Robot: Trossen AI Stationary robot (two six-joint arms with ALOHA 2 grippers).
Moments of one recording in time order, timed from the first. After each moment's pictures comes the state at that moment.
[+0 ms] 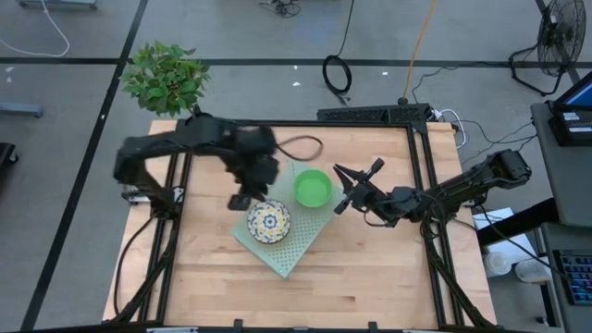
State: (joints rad) left arm 0.08 1.64 1.89 -1.38 0.37 0.23; right arm 0.30 1.29 0.62 0.91 0.98 -0.73
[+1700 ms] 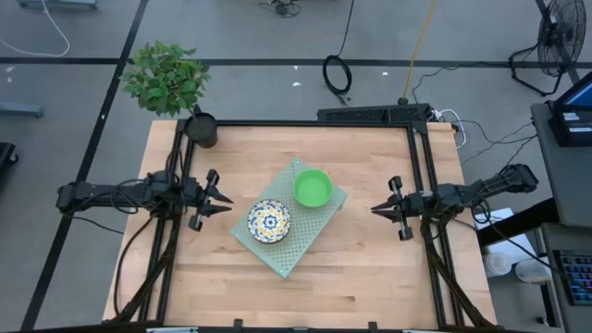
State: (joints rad) left arm 0.05 0.22 0.01 0.29 0.29 -0.03; right arm 0.31 0.21 0.02 0.30 0.17 -0.07
